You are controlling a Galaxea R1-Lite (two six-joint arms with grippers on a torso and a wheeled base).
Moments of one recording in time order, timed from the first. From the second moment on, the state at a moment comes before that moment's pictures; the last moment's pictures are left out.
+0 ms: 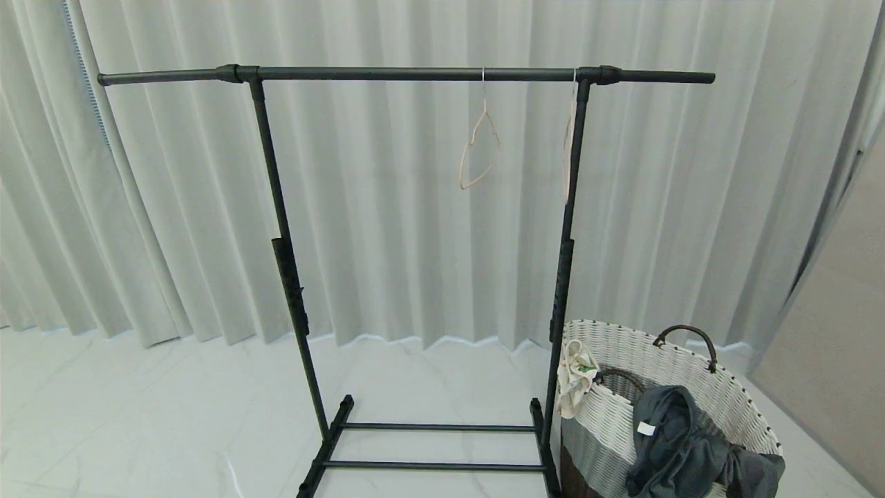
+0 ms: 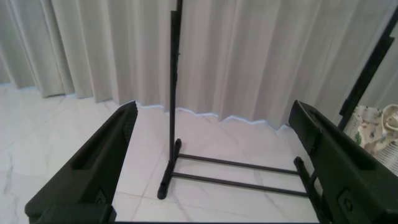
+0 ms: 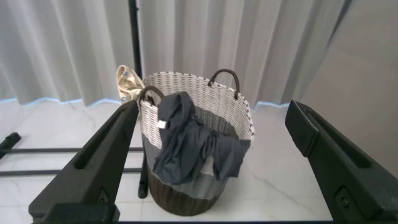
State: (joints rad) left arm 0.00 0.00 0.00 0.00 0.05 -0.04; right arm 0.00 0.00 0.00 0.00 -0.01 -0.03
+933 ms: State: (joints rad) left arm 0.00 0.00 0.00 0.00 0.05 -0.03; right arm 0.00 0.00 0.00 0.00 -0.01 -0.03
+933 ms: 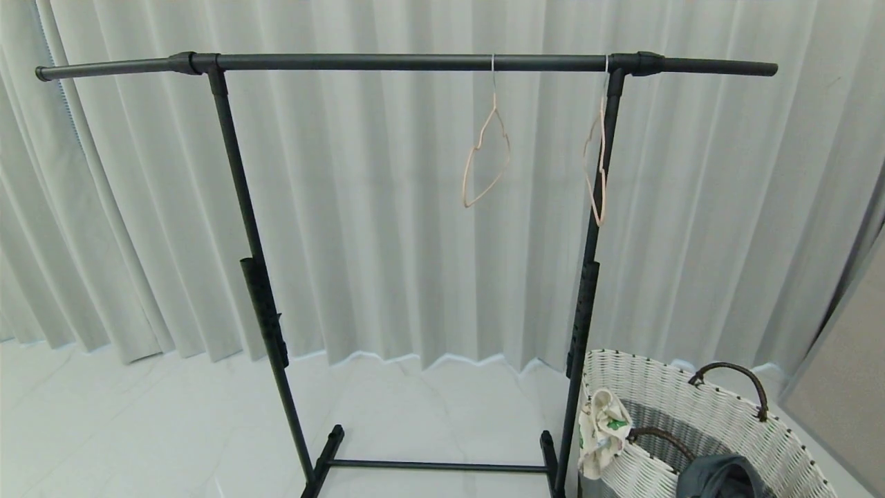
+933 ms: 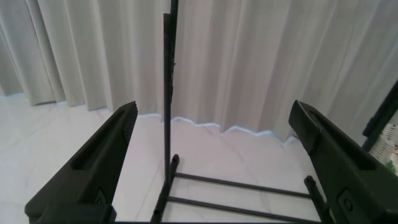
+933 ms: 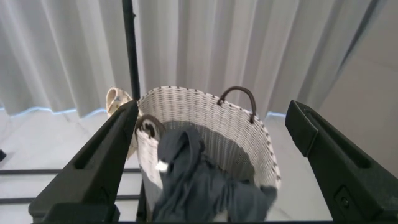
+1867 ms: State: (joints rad) left arm 0.00 0.00 0.00 0.00 0.05 -0.04; right arm 0.03 0.41 -0.26 0.15 0.00 -0.15
